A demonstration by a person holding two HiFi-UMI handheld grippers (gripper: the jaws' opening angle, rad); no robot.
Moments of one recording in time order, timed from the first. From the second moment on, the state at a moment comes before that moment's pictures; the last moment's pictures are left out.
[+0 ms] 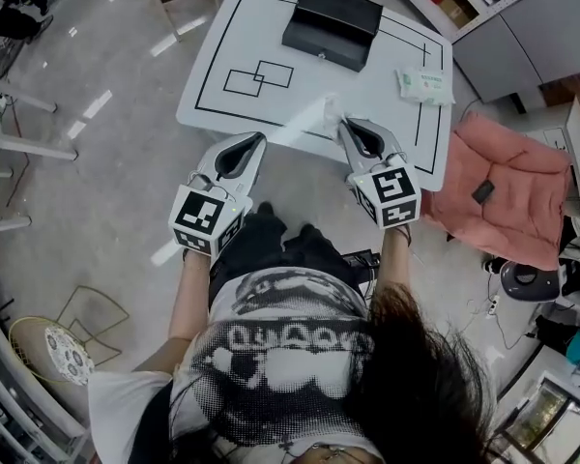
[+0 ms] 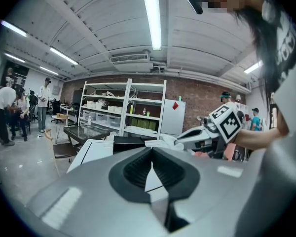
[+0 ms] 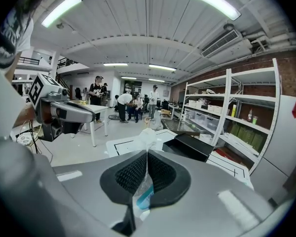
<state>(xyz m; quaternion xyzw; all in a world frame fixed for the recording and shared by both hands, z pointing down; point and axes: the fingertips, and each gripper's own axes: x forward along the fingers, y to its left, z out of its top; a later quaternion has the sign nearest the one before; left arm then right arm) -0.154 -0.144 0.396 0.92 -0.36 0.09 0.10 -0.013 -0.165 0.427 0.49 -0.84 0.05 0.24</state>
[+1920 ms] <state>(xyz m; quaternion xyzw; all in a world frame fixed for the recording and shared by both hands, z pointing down) -0.043 0.012 0.381 0.89 -0.45 0.10 0.06 0.072 -0.010 0.414 0.40 -0.90 0.01 0.18</state>
